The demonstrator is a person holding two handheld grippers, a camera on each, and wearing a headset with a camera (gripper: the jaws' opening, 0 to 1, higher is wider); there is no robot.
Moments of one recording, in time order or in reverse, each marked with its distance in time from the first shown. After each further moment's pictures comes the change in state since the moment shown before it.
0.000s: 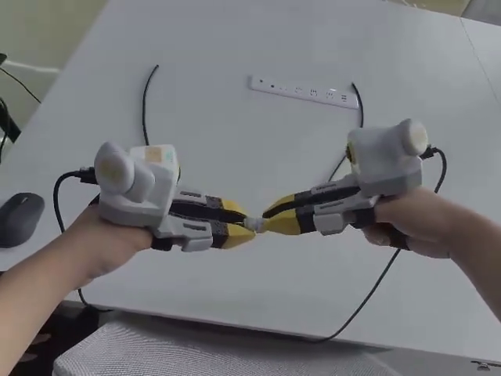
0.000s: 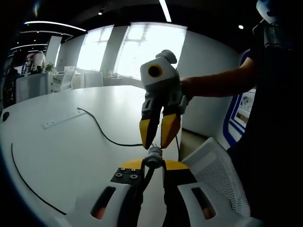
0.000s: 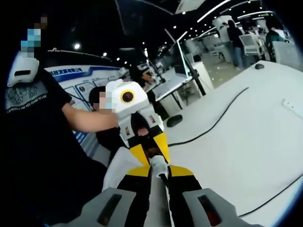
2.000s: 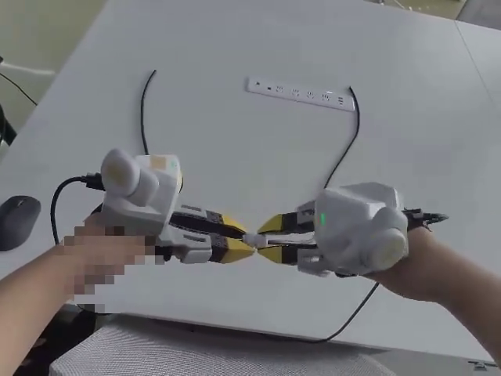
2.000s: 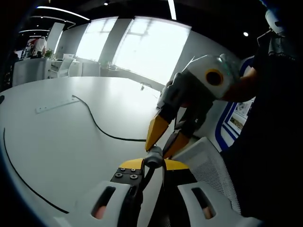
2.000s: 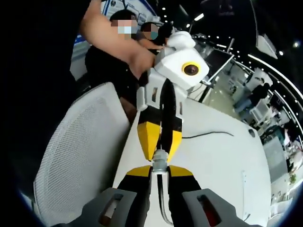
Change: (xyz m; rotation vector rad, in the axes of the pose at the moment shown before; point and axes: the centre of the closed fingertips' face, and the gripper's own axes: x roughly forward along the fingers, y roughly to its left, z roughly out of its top) left arm 0.007 -0.009 -0.019 -0.112 0.044 -0.060; right arm 0.015 0.008 -0.033 -0.867 0.351 -0.369
